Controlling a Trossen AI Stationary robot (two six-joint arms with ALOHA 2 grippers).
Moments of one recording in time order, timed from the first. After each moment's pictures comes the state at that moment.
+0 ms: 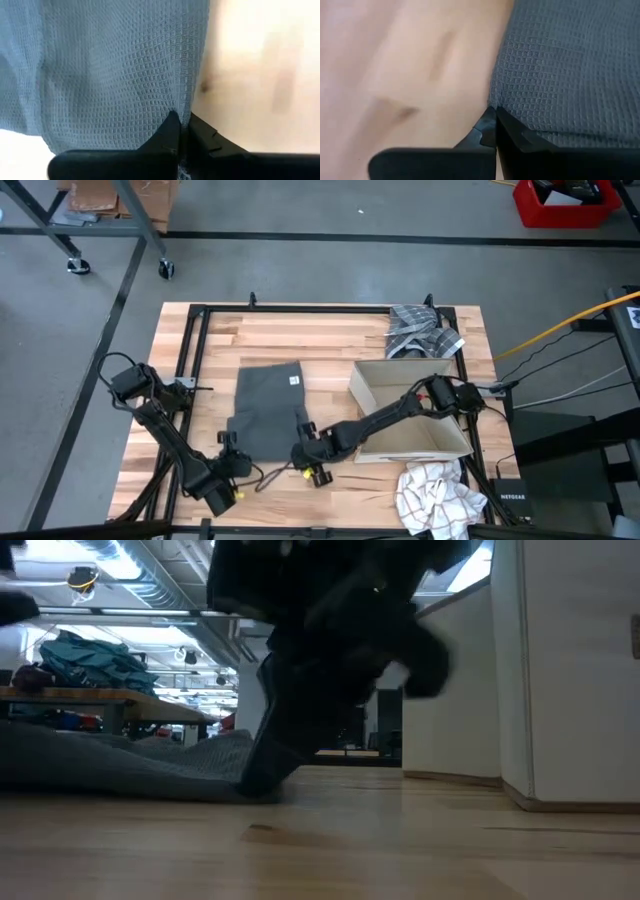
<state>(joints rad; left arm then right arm) -0.93 1.76 1.06 -0.92 -0.50 -0.96 0.37 2.26 1.65 -0.44 0.05 -0.01</state>
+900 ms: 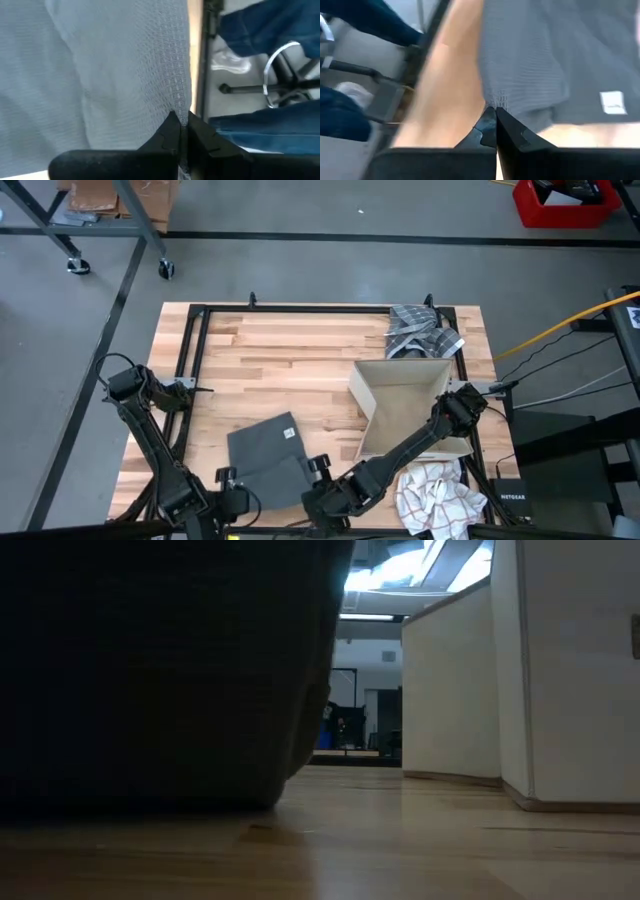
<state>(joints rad) -1.01 1.76 1.41 -0.85 -0.39 -1.07 0.60 2.25 2.08 -0.90 0.25 0.18</state>
